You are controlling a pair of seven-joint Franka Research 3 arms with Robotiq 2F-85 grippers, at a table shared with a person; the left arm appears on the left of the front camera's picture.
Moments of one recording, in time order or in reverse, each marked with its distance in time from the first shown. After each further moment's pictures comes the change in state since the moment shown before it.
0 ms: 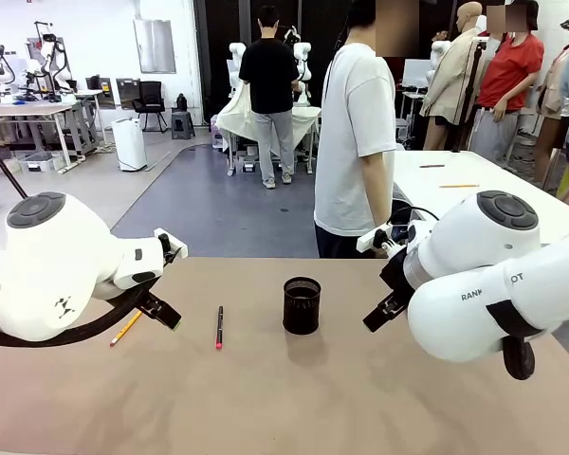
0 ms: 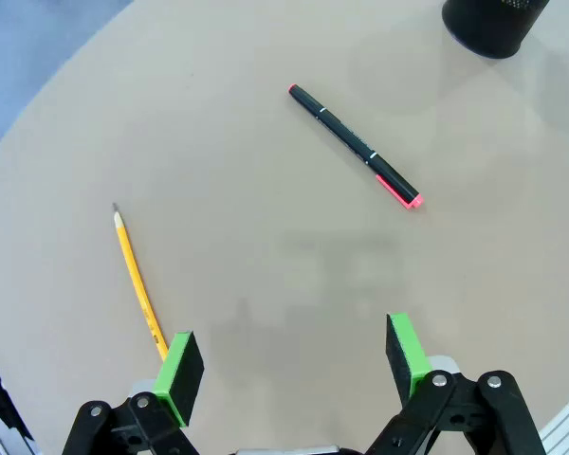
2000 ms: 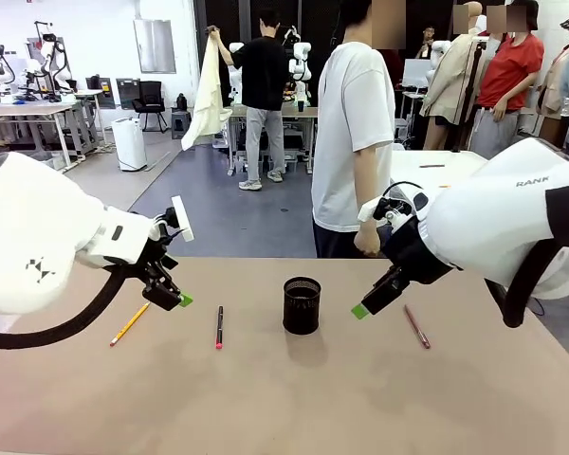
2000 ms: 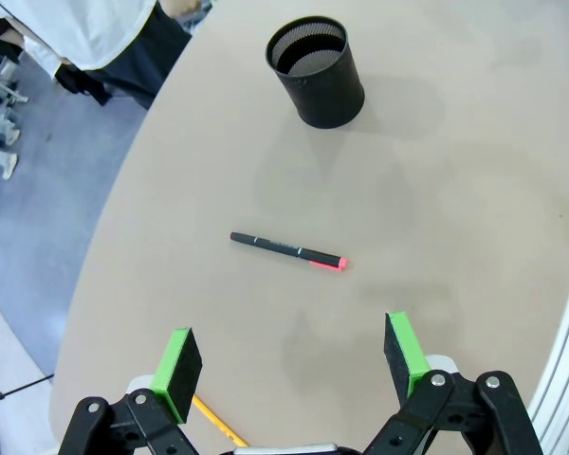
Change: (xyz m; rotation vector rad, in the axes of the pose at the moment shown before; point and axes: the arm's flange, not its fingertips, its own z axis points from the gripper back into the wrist) left arm 0.030 -0.016 0.068 -0.131 -0.247 -0.531; right arm 0.022 0.004 0.061 0.343 -0.069 0.127
